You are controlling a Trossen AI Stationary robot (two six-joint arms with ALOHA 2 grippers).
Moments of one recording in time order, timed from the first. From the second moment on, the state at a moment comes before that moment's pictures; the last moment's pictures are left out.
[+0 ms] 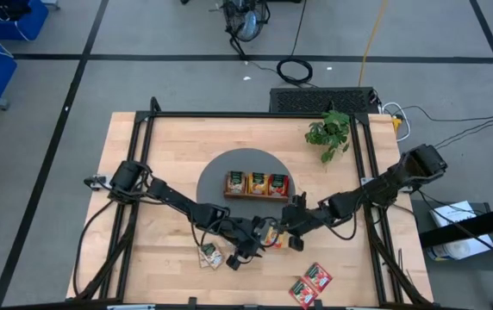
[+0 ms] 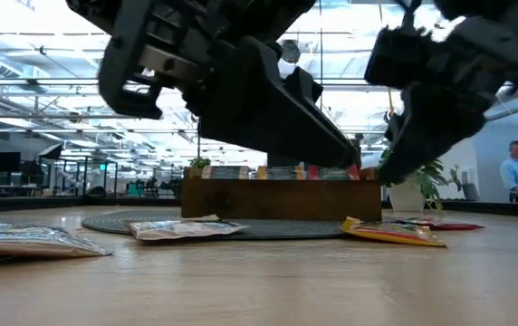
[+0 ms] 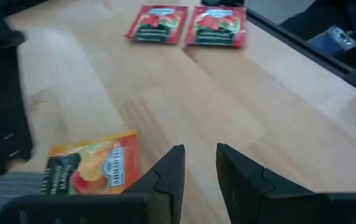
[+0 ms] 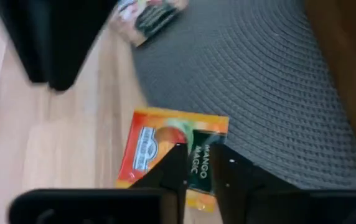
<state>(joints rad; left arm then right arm) -0.33 2.03 1.16 0.27 0.15 0.25 0.40 1.54 0.68 0.02 0.20 0.57</state>
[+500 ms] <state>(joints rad) -0.30 2.17 1.23 0.30 0.12 0.20 0.36 1.54 0.62 0.01 0.15 0.89</state>
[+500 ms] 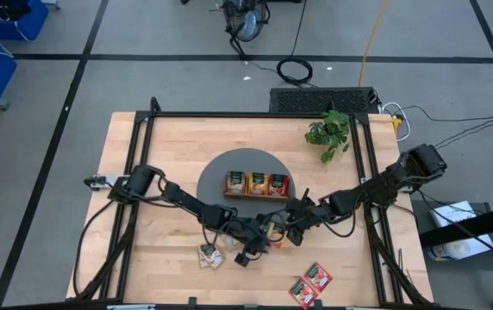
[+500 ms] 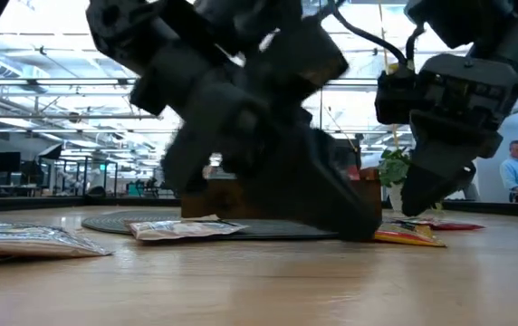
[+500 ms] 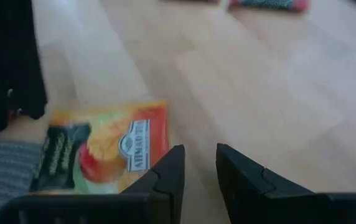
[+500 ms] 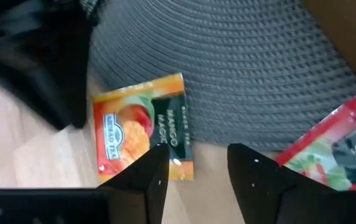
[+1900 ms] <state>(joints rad) -0.24 2.21 1.25 0.35 0.08 0.15 0.34 1.57 0.56 0.09 -0.05 0.85</state>
